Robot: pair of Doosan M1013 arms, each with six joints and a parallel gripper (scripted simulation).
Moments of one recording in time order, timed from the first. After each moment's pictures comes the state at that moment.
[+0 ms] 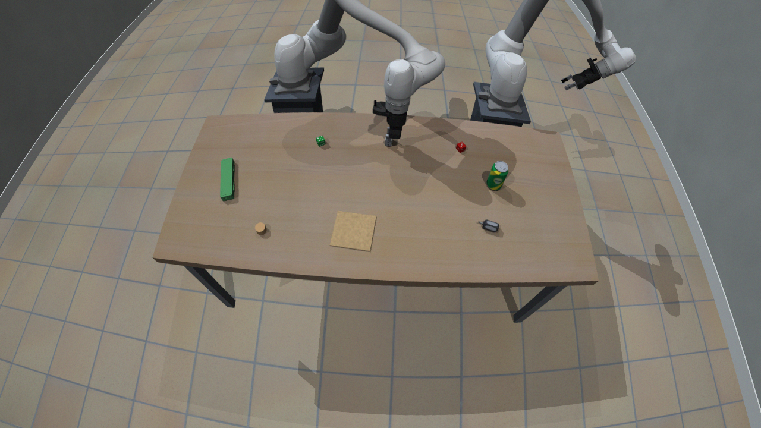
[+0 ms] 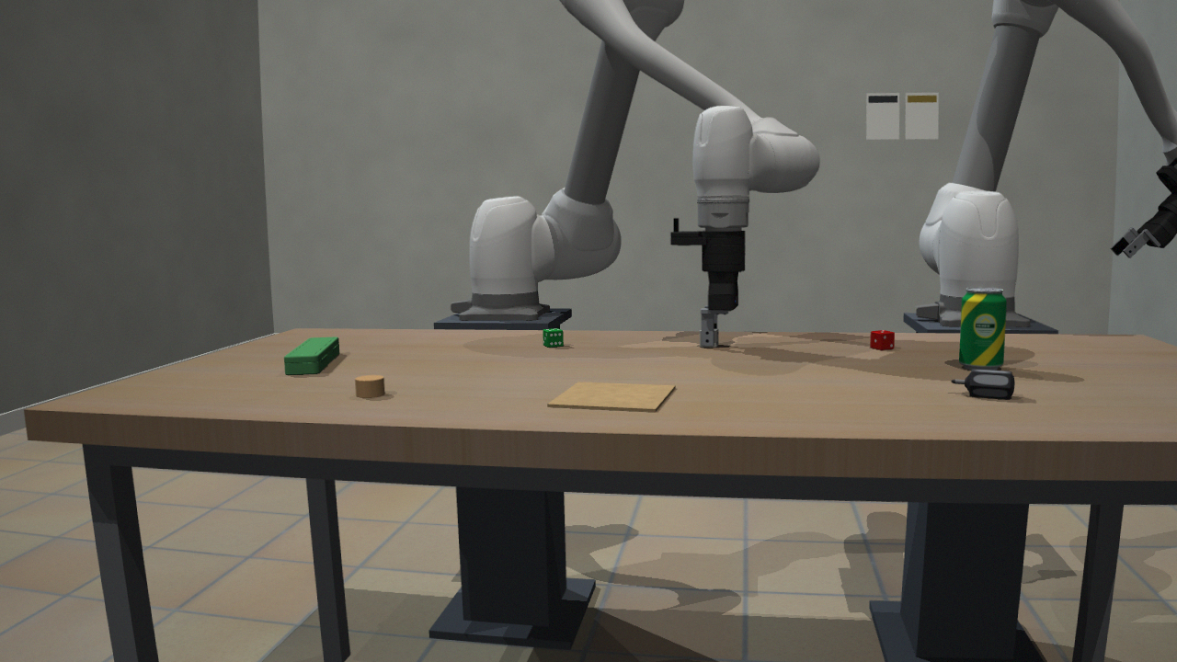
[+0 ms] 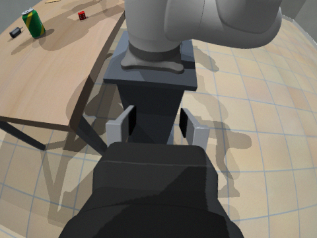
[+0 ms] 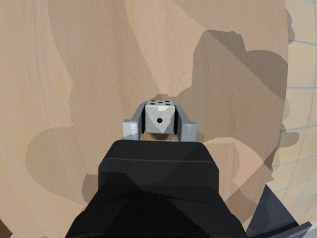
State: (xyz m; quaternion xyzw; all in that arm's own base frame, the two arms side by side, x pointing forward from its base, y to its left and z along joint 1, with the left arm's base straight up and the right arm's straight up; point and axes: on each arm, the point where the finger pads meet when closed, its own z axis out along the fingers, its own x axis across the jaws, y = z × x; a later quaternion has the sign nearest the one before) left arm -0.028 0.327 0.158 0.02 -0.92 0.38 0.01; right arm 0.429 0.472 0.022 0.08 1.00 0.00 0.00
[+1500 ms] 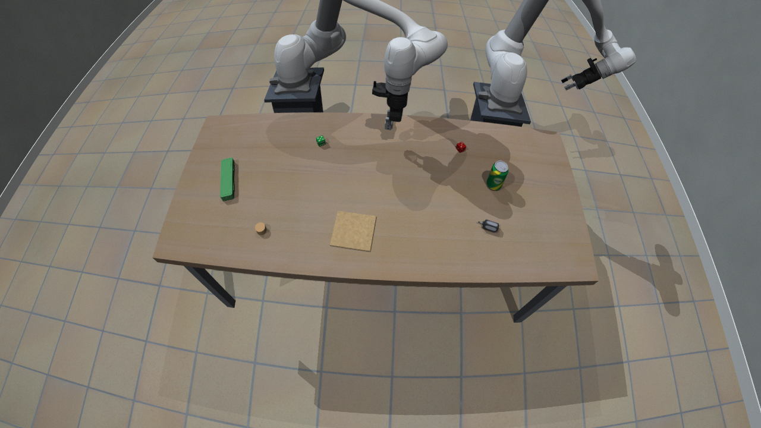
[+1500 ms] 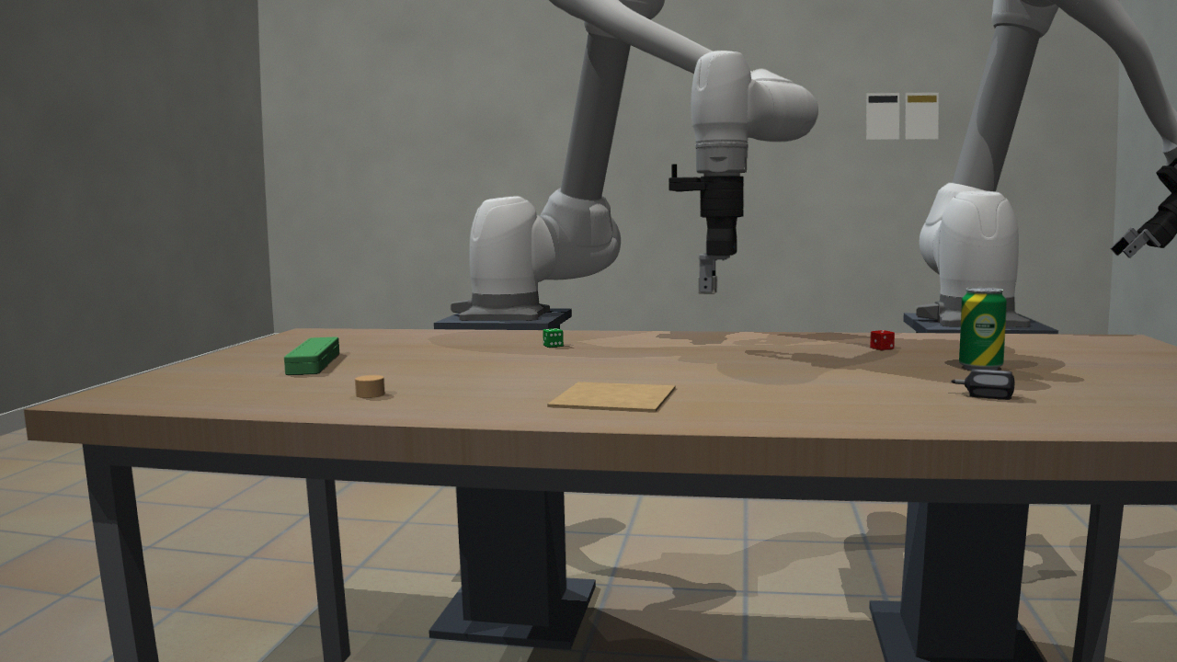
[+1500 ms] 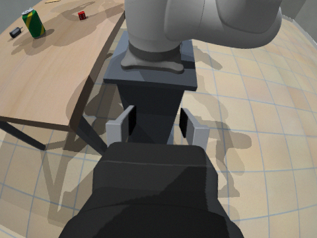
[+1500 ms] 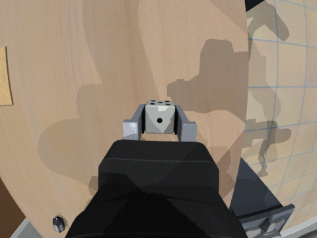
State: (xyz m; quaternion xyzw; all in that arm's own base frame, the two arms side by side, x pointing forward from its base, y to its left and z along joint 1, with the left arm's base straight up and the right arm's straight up) left arm -0.028 0.327 0.158 0.02 -0.92 0.38 0.01; right arm 0.426 0.469 0.116 0.08 1.00 0.00 0.00
